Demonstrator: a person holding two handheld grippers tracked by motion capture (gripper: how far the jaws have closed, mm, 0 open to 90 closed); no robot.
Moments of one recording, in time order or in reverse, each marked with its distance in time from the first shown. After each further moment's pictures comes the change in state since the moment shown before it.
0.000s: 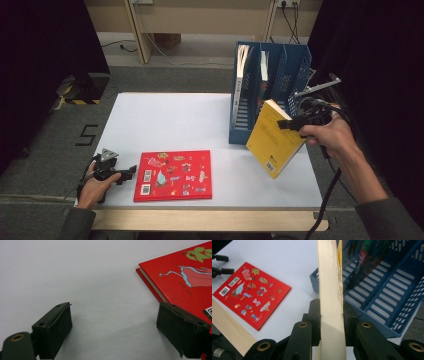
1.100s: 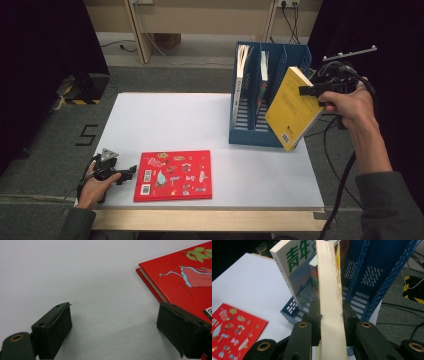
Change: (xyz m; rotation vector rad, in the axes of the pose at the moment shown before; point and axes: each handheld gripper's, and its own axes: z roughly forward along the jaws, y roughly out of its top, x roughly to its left) left arm 0.000 0.000 0.000 0.002 -0.001 0.001; right arm -0.051 0.043 -0.035 -0.148 -0.130 0.128
